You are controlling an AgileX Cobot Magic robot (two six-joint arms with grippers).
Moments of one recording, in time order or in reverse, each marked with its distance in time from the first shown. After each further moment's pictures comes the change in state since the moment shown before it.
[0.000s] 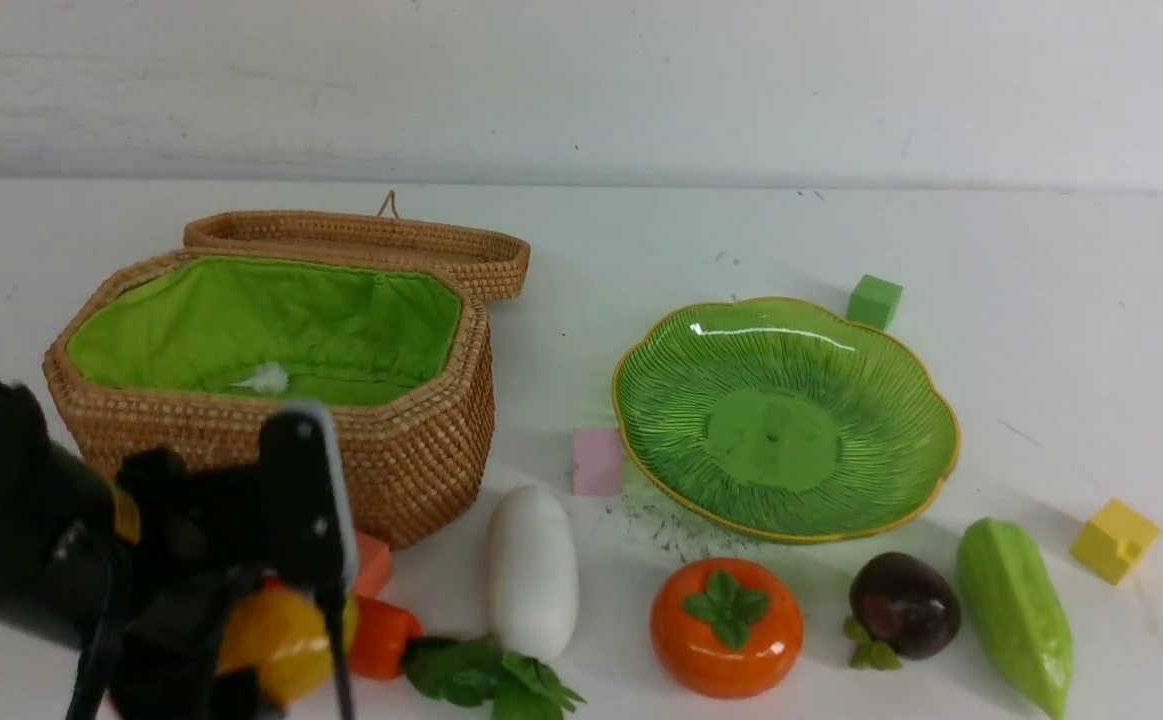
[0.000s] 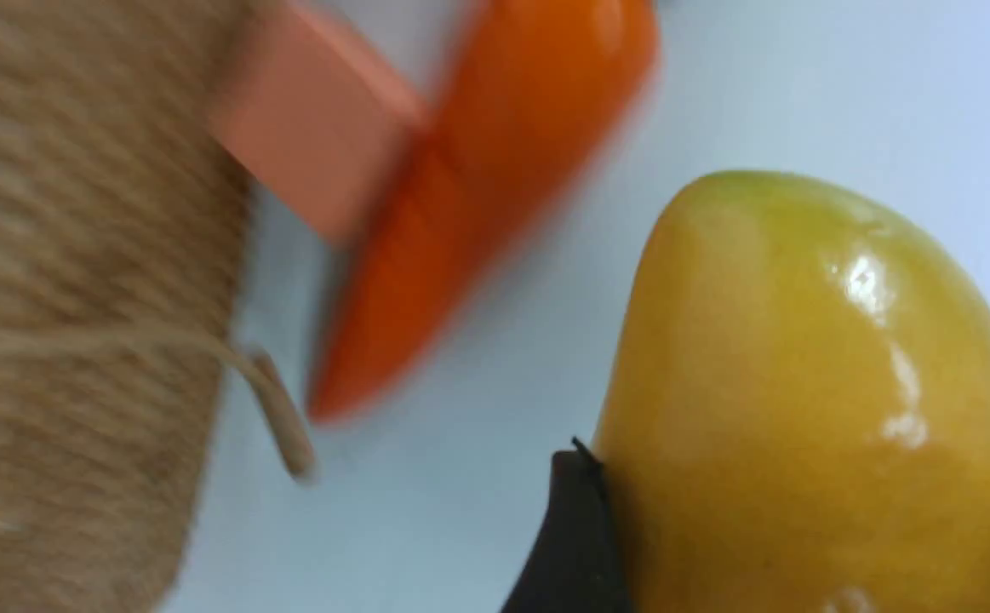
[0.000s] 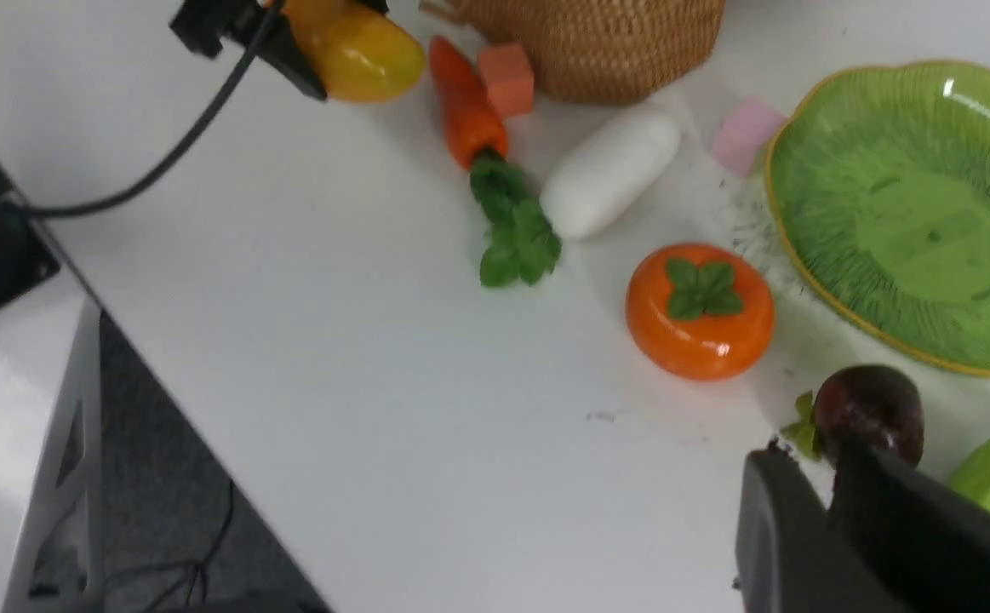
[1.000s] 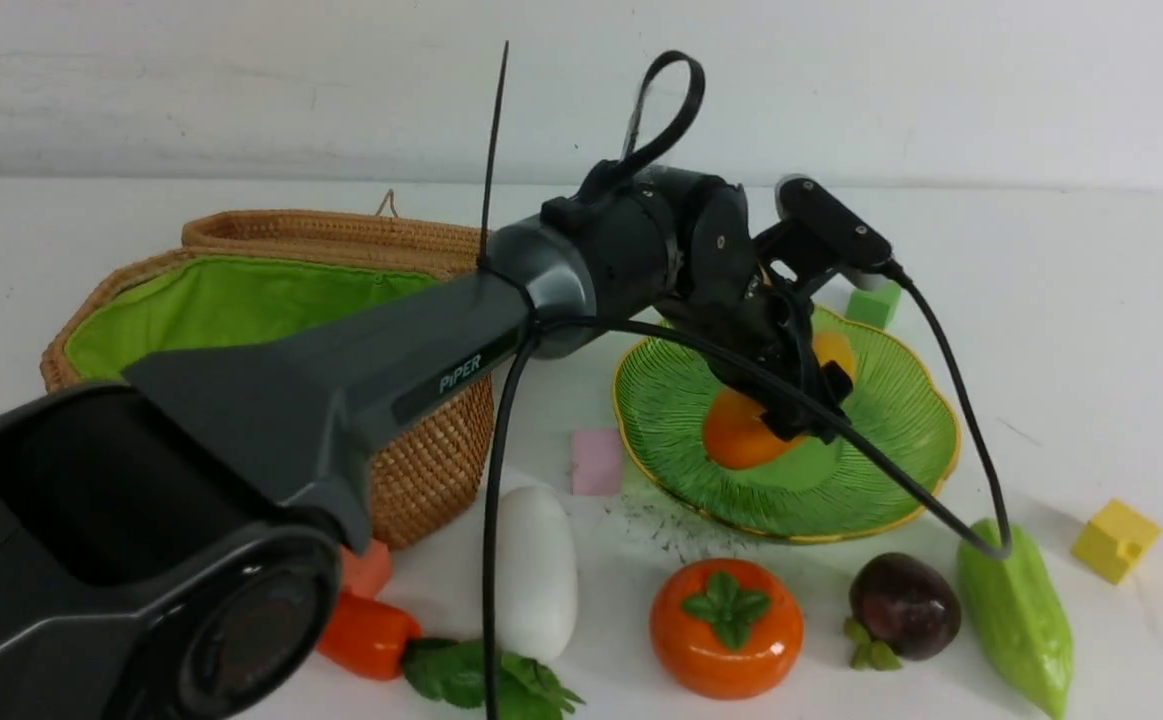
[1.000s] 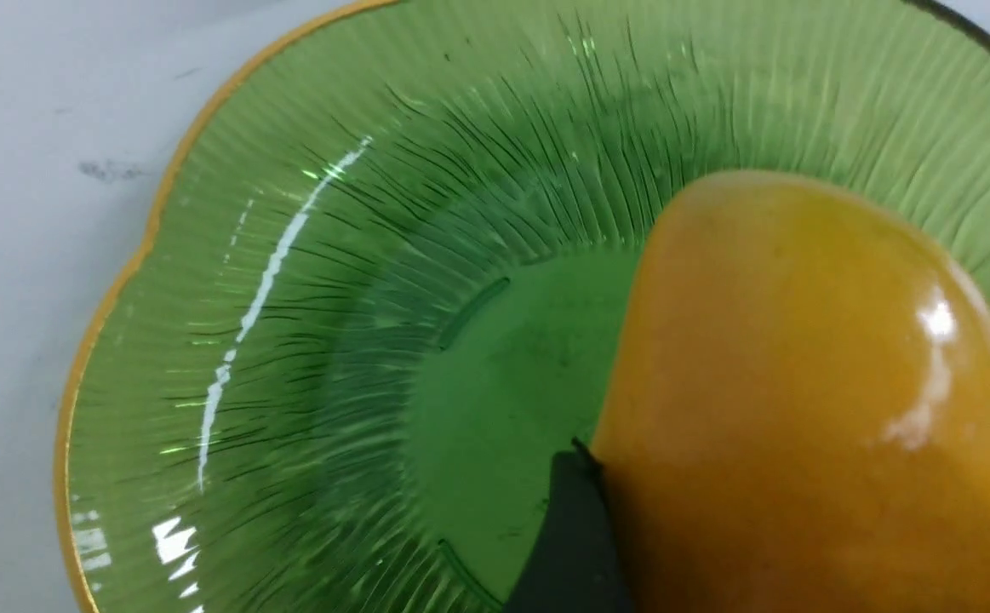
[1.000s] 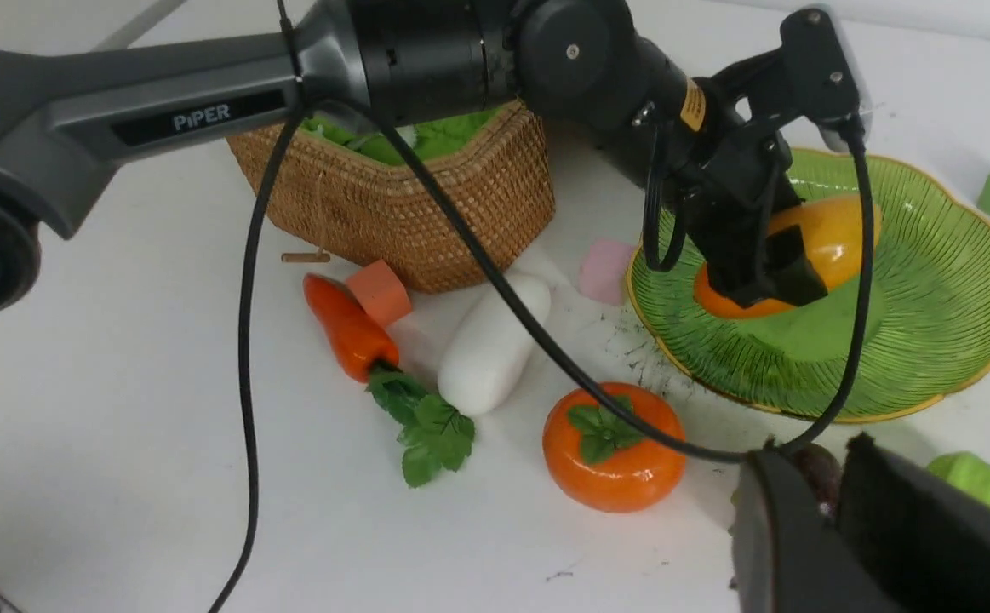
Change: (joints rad) right arm 0.000 0.000 0.000 -0.135 -0.159 0.328; left arm -0.291 1.086 -1.305 -0.054 -0.036 -0.459
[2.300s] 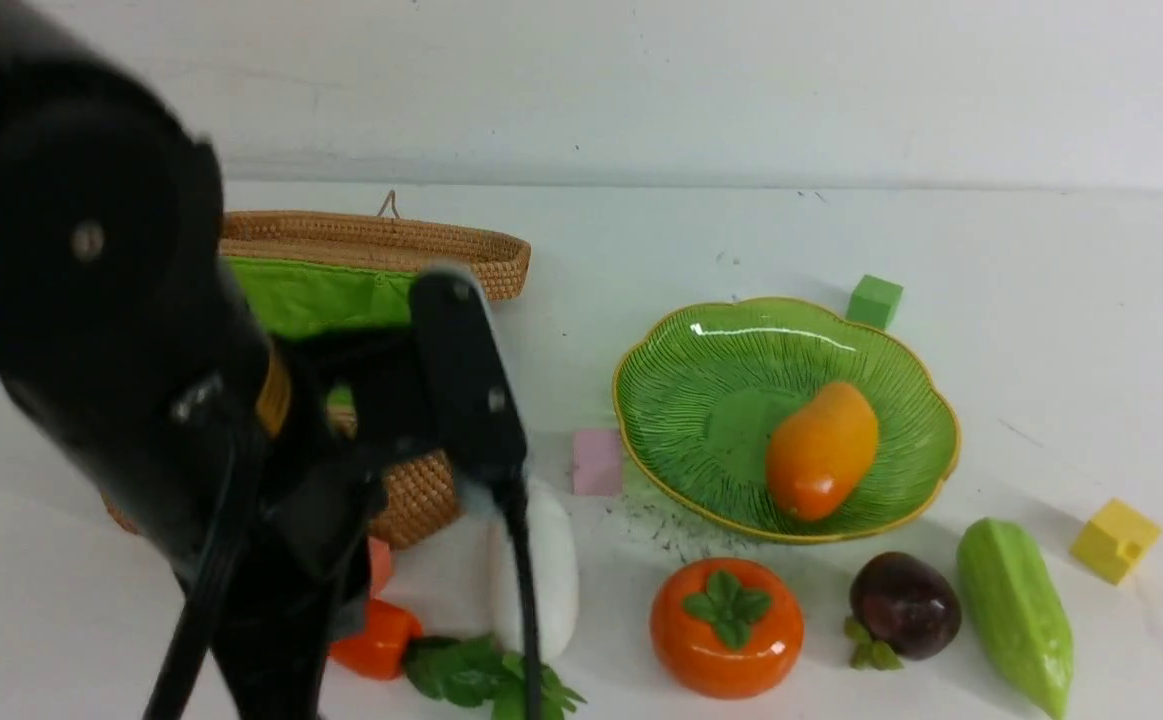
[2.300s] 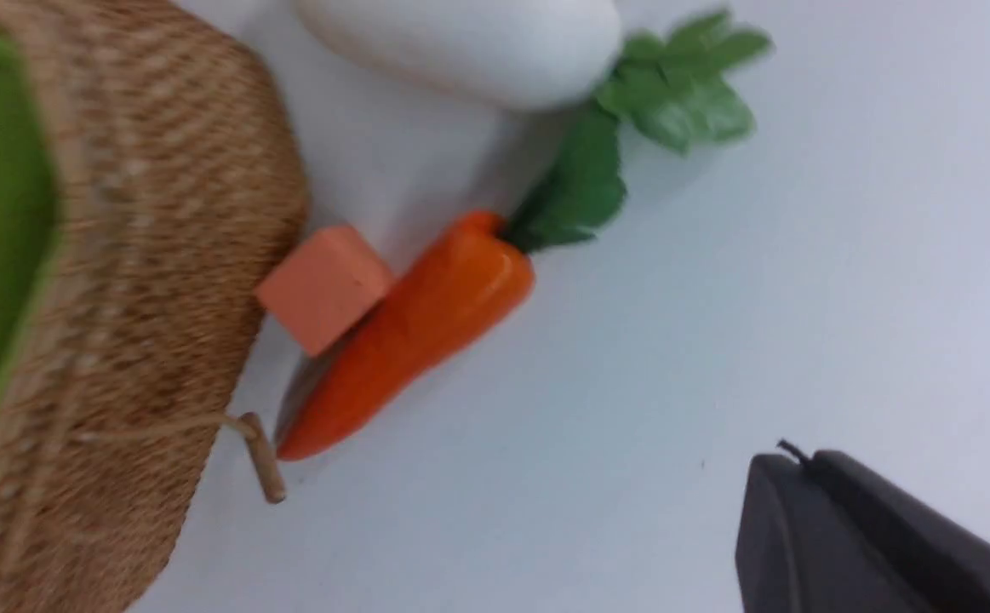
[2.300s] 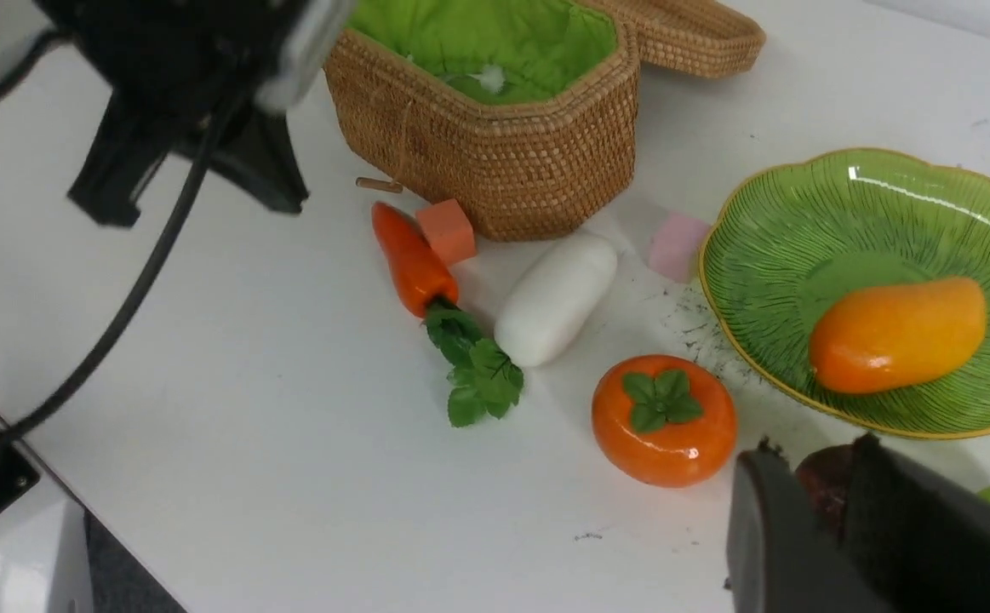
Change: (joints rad) right arm 0.000 0.000 0.001 0.107 0.043 -0.191; left arm -0.023 -0.998 0.961 0.252 0.478 0.125
